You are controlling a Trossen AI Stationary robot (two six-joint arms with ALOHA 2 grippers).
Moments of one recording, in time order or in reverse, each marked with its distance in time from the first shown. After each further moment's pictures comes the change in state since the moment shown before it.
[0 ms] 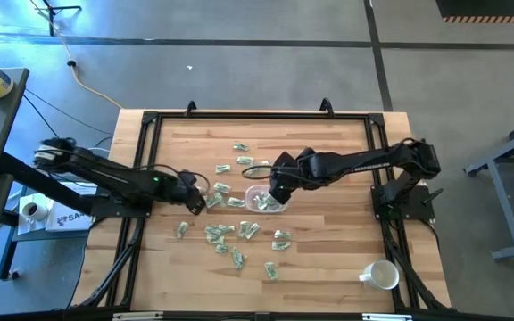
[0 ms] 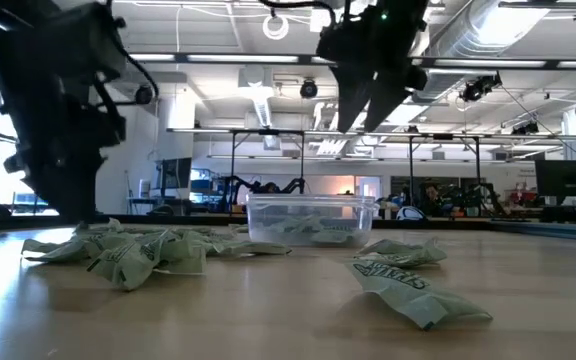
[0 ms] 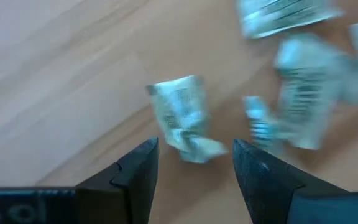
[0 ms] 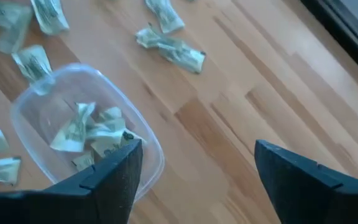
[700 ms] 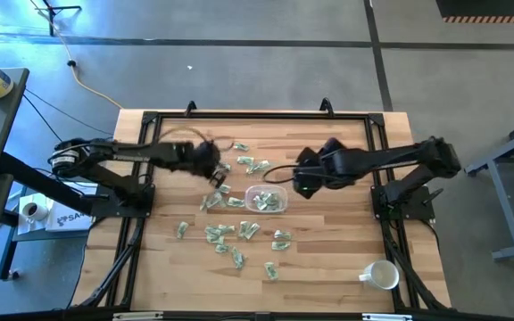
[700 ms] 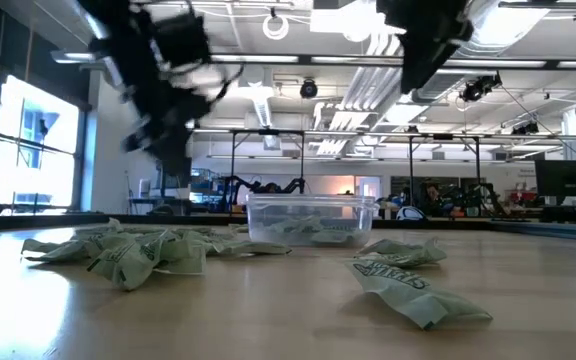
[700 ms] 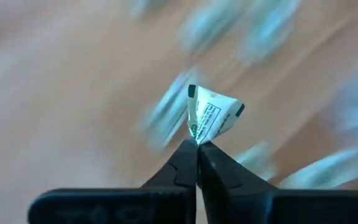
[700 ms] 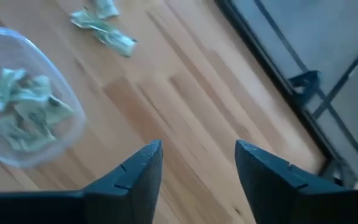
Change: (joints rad) left arm 0.425 0.177 0.317 0.121 0.182 0.560; right arm 0.048 -0.186 0.000 -0.339 0.176 -0.006
